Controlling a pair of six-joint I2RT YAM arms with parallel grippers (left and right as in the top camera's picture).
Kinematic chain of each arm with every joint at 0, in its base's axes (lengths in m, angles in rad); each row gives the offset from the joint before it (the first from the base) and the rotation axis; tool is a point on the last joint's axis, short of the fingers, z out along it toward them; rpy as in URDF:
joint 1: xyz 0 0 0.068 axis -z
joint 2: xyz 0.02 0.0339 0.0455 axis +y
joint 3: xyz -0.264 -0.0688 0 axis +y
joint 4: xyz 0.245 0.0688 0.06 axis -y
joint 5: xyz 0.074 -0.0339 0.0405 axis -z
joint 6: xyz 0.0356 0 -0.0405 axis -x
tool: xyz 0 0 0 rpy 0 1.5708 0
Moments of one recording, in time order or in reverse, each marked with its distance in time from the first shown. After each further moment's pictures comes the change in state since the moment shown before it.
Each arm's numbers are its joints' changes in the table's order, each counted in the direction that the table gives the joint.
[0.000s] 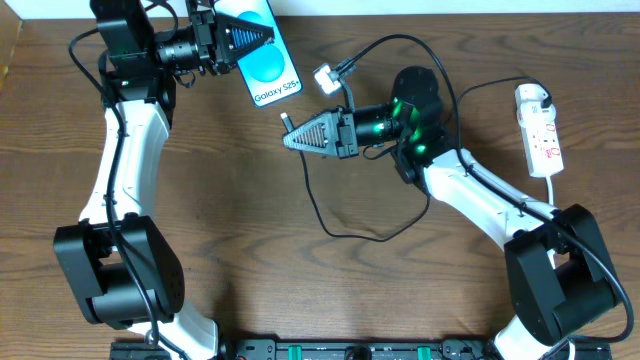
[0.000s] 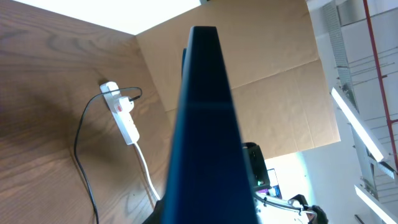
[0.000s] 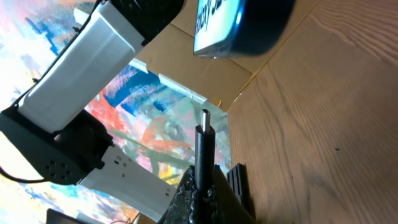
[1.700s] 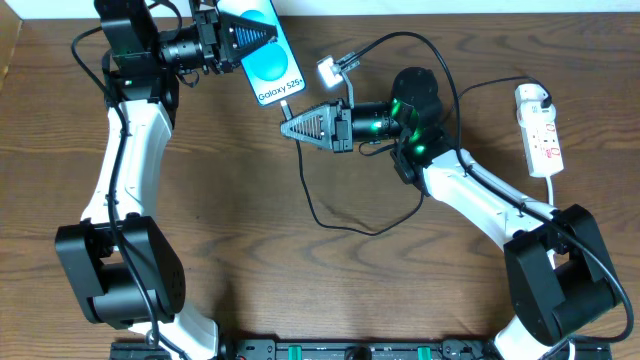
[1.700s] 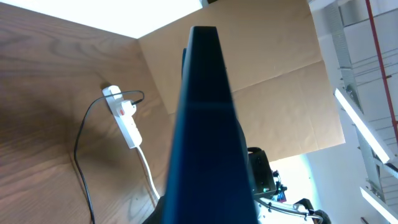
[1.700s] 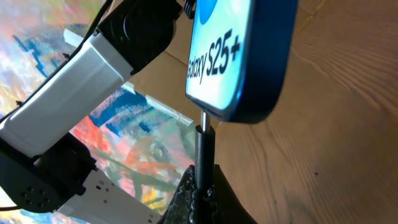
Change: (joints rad) left arm 0.012 0.000 0.000 0.000 -0.025 -0.014; right arm -0.003 0.000 0.000 0.014 0.114 0.038
